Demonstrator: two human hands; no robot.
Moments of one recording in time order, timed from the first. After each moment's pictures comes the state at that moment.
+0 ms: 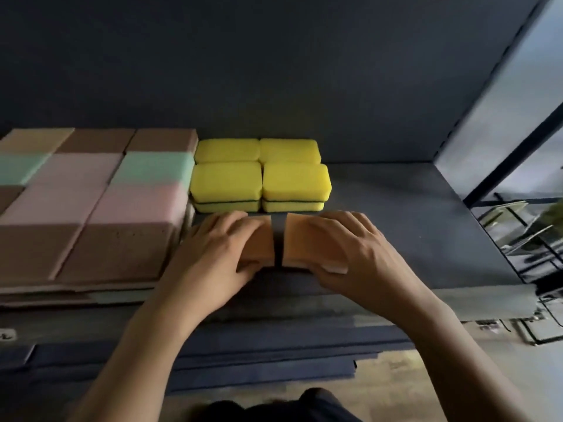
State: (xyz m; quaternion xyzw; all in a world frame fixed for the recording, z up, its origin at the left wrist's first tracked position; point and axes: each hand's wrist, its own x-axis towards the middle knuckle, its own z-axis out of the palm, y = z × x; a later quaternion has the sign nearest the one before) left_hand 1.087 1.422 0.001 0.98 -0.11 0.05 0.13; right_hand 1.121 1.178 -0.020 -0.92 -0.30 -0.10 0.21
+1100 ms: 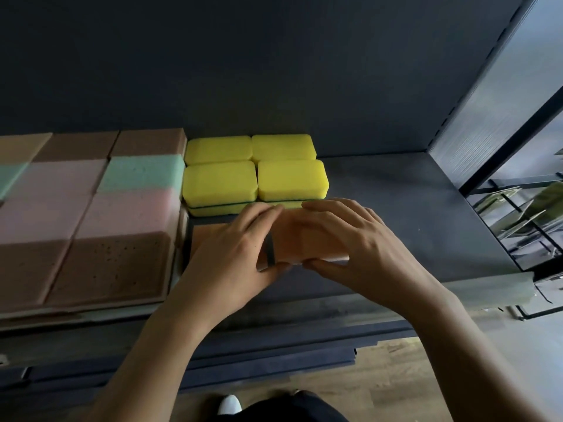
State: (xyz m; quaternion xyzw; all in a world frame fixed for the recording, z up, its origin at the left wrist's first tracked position) left_hand 1.098 1.403 0.010 0.95 -0.19 0.06 0.25; right_hand 1.129 1.182 -0.003 -0.92 -0.34 -0.10 0.20
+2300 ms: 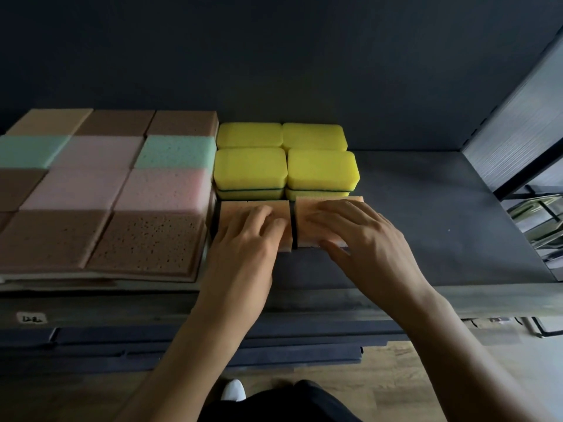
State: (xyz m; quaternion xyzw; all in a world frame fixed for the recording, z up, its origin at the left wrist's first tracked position) left_hand 1.072 1.407 -0.004 0.99 -0.06 0.09 0.11; right_hand 1.126 1.212 -0.024 -0.91 -0.31 -0.16 0.21
